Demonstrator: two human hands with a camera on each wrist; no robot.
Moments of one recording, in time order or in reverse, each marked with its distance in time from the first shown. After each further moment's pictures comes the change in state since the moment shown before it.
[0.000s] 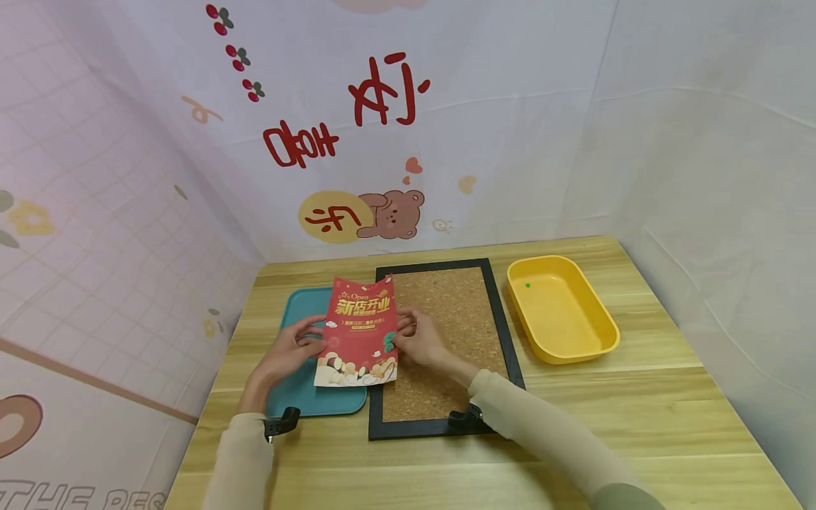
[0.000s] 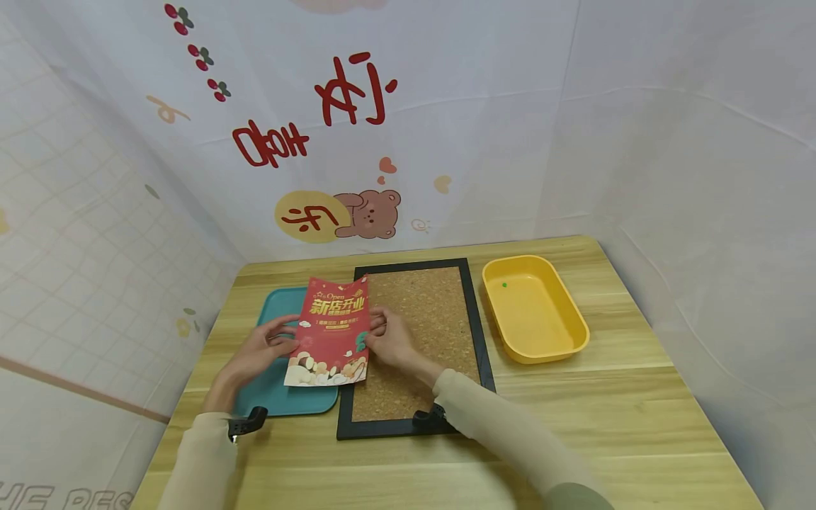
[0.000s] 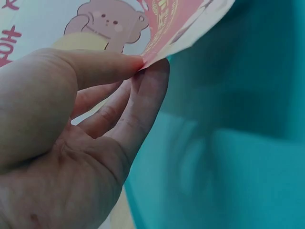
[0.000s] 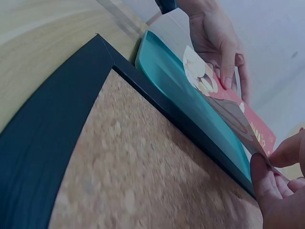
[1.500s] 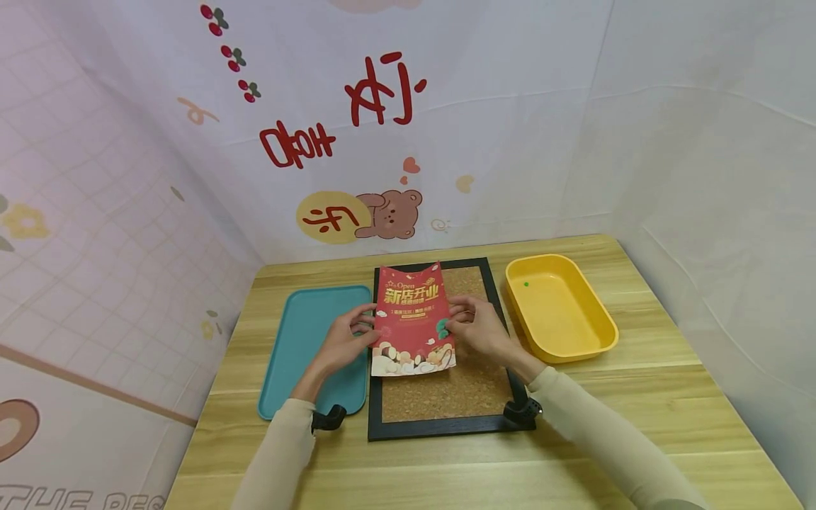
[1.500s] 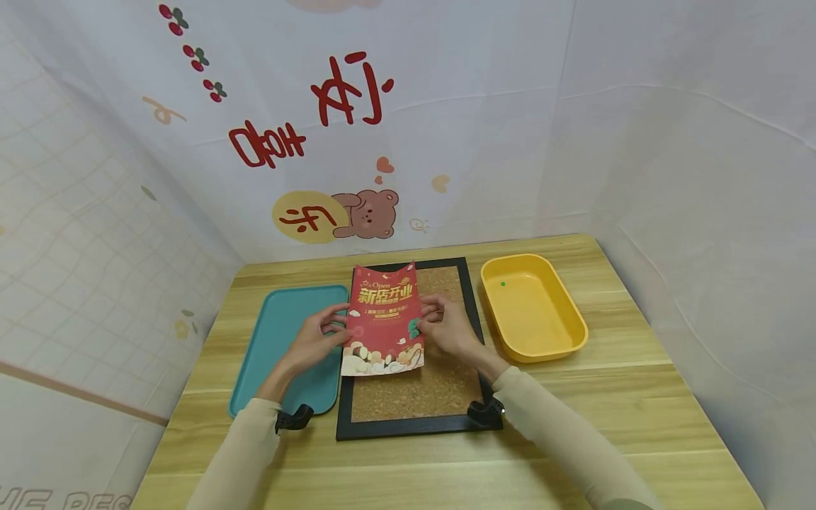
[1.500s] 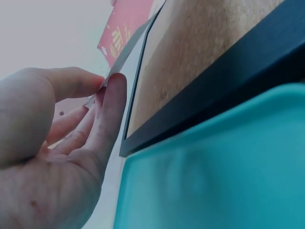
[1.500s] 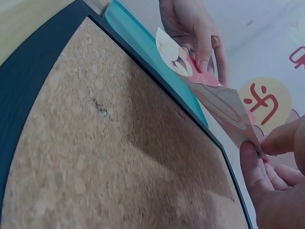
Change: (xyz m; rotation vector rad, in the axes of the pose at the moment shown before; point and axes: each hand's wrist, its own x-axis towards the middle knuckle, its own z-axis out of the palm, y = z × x) left_hand 0.042 0.039 0.091 0.035 0.008 0.157; right_hand -0.026 0.004 -0.116 -0.113 0.027 0.011
